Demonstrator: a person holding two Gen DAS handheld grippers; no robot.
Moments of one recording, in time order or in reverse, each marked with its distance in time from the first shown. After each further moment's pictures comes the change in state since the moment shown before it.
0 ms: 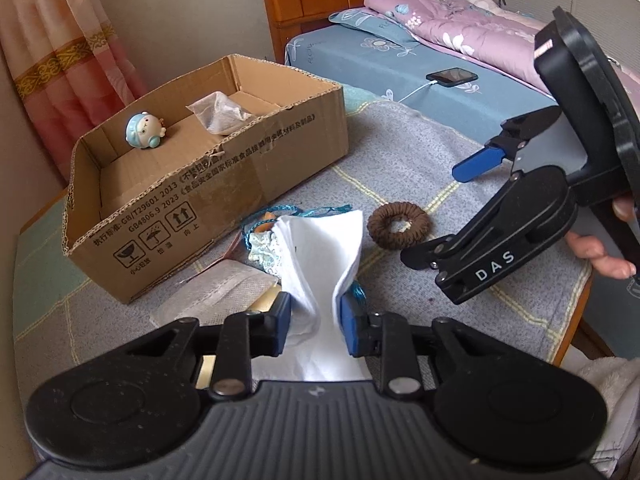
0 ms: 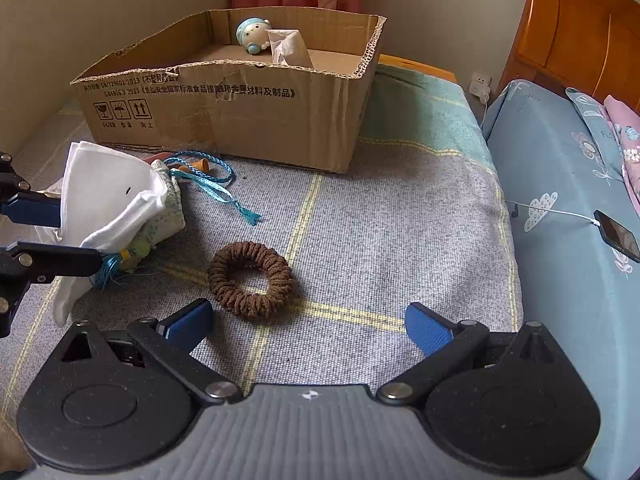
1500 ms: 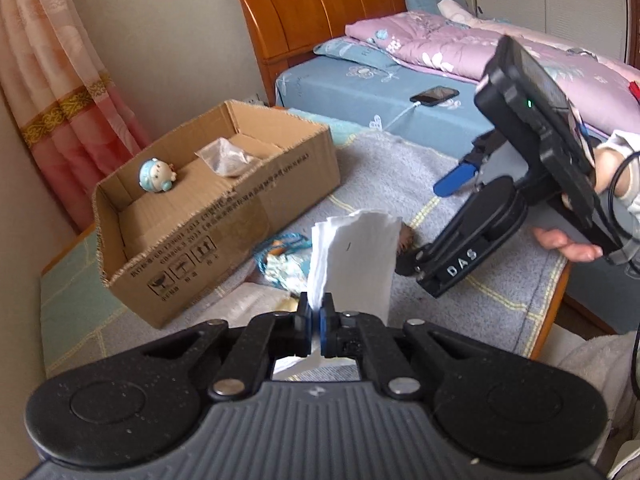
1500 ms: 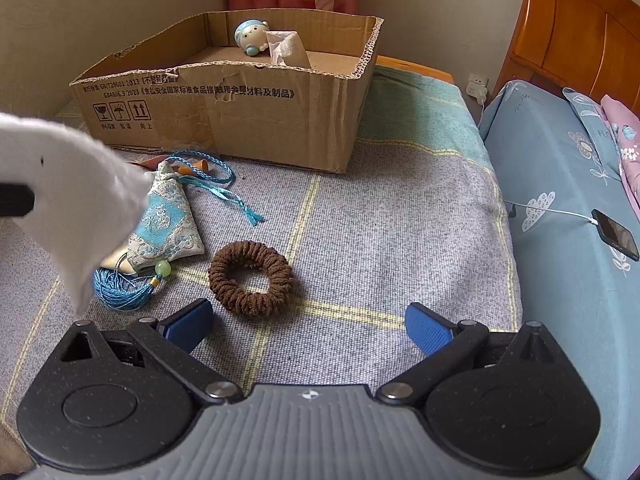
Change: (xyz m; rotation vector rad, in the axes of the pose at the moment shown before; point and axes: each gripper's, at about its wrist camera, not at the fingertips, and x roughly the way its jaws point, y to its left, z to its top) left arm -0.037 -0.004 -0.007 0.099 -0.081 0.010; right arm -0.001 0.002 -0.002 0.005 -0.007 -0.005
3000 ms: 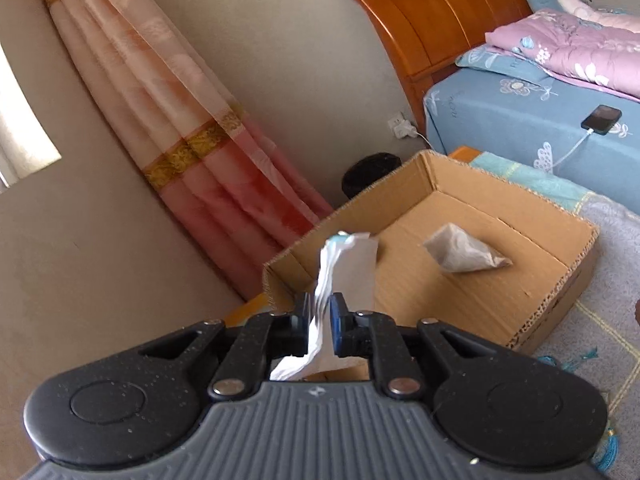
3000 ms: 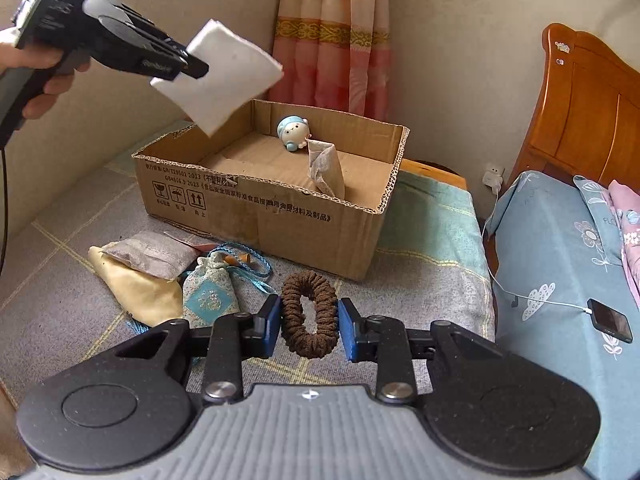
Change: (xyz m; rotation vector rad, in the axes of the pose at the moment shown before) left arm 0.060 0.111 0.090 -0.007 -0.026 0.413; right arm -0.054 0.008 0.015 -0.114 -0.239 0.043
